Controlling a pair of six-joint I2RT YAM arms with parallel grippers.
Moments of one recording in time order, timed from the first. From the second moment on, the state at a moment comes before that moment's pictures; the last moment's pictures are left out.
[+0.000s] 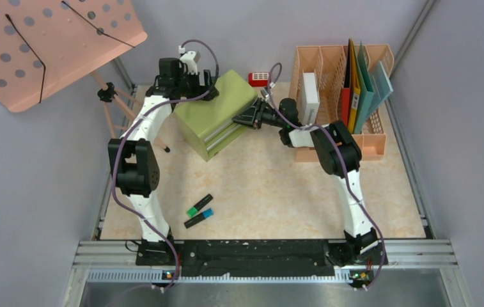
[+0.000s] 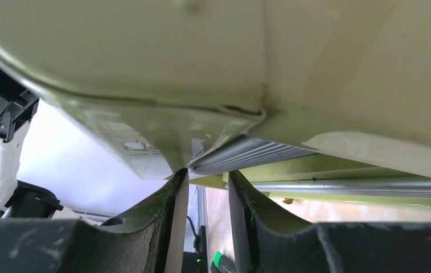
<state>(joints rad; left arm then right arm) -0.10 1.92 1.70 -0.31 0.45 -0.07 0.45 2.36 1.47 0.97 -0.82 1.28</state>
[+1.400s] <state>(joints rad) -0.18 1.69 1.36 -0.12 0.27 -0.12 0.45 2.35 1.40 1.05 -0.83 1.44</state>
